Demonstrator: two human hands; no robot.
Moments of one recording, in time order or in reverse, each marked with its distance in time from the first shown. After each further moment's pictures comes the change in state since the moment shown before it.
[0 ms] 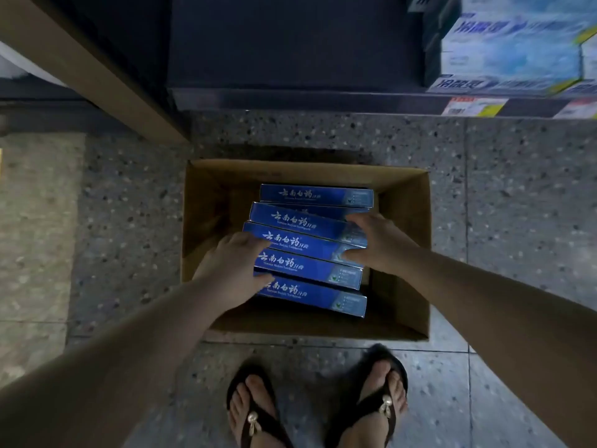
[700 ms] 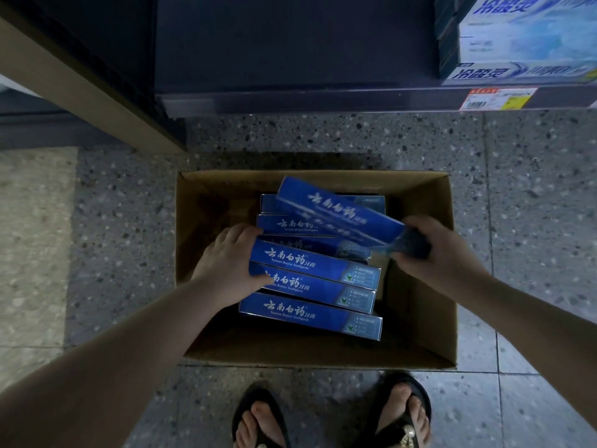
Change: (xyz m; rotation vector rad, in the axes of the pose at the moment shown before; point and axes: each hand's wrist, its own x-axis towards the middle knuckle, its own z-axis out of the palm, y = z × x) left_hand 0.046 -0.020 0.009 -0.019 0.120 -0.026; right_hand -0.025 0.026 -0.015 0.235 0.333 0.020
